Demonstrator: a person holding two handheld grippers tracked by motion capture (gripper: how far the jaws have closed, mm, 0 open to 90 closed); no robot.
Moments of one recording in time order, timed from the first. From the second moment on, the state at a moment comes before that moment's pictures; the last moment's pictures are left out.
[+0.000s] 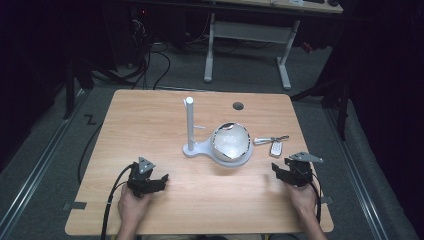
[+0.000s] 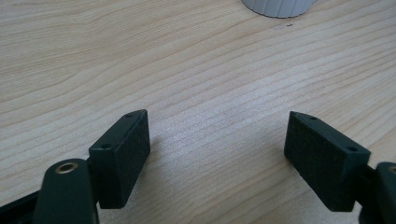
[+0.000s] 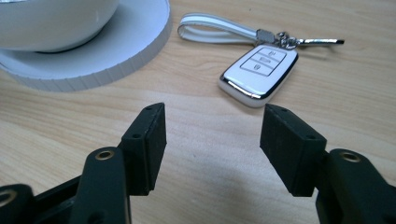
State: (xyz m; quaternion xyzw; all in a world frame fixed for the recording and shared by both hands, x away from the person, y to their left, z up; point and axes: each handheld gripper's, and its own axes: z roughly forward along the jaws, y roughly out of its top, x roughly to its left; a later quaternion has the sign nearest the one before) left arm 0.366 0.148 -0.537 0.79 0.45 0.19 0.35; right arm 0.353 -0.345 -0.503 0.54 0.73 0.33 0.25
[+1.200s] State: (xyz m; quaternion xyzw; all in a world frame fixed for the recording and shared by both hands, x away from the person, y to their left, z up) left arm 0.366 0.149 -0.537 0.79 0.45 0.19 0.35; right arm 0.413 -0.345 -0.483 0.58 0.71 0.32 0.25
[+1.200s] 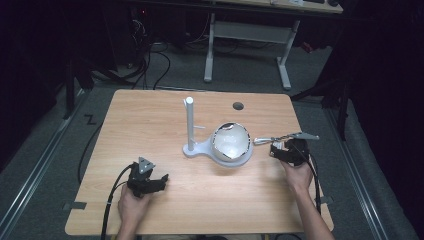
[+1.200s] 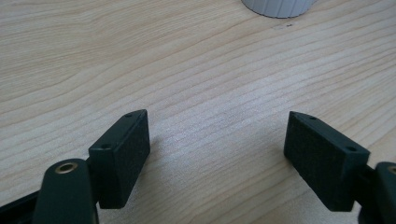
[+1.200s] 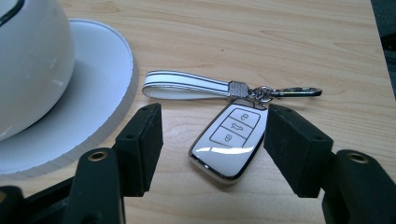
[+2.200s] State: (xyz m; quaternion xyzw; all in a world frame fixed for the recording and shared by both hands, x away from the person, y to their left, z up) left arm 0.366 0.149 -0.537 0.79 0.45 0.19 0.35; right arm 0.444 -0.346 -0.520 0.63 0.69 0.28 0.23
